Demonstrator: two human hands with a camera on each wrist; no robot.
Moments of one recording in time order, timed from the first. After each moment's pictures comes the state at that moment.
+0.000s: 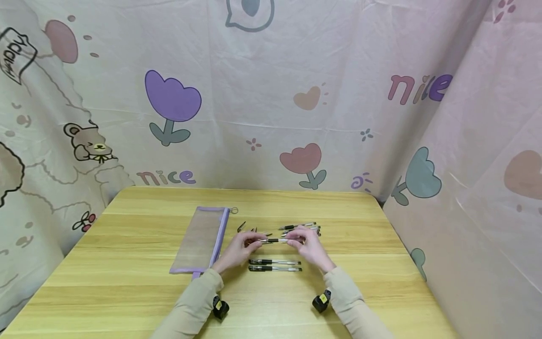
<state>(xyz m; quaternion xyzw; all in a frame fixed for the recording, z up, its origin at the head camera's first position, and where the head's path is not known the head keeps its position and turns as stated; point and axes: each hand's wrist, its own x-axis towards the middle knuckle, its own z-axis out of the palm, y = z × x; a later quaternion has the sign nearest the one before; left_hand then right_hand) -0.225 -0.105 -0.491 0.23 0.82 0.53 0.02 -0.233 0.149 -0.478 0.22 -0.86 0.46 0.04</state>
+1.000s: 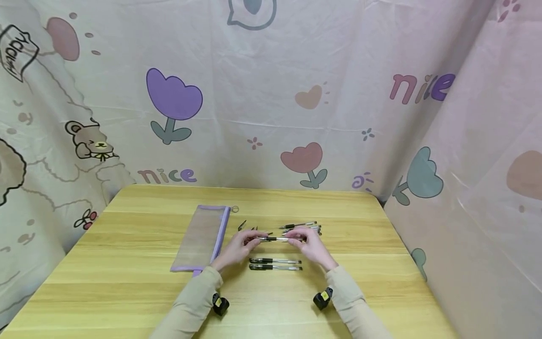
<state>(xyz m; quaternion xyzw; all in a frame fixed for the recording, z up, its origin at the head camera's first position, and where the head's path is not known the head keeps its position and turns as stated) -0.224 -0.109 -0.485 0.23 0.82 0.52 0.03 -0.234 0.153 -0.475 0.21 -0.86 0.47 0.00</state>
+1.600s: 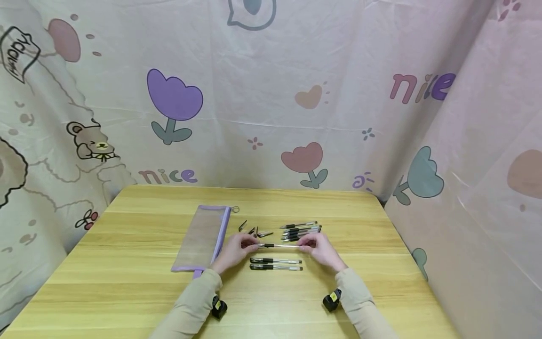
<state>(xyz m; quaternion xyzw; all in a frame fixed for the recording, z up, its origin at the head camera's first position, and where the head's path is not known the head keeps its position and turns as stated) -0.224 -0.113 -0.499 0.17 0.88 0.45 -0.01 -0.238 0.185 -0.495 0.19 -0.88 0.43 -0.02</state>
